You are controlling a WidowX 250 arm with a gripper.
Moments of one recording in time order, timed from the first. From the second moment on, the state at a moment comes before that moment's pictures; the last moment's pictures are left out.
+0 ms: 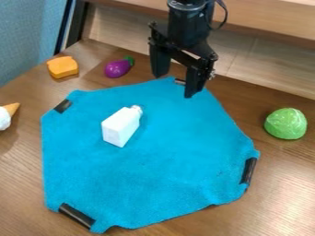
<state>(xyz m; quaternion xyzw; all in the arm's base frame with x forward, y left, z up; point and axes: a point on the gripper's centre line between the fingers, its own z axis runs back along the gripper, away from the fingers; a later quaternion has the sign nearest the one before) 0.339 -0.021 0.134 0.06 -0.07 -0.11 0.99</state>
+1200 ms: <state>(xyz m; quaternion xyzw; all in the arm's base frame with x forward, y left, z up) 0.331 -0.131 0.045 0.01 0.00 -0.02 1.00</state>
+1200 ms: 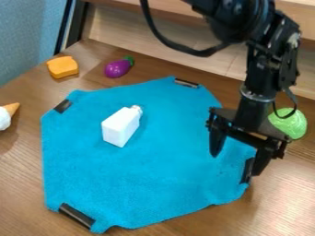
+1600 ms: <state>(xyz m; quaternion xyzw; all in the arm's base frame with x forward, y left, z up) 0.330 -0.137 0.026 0.02 0.00 0.00 1.00</state>
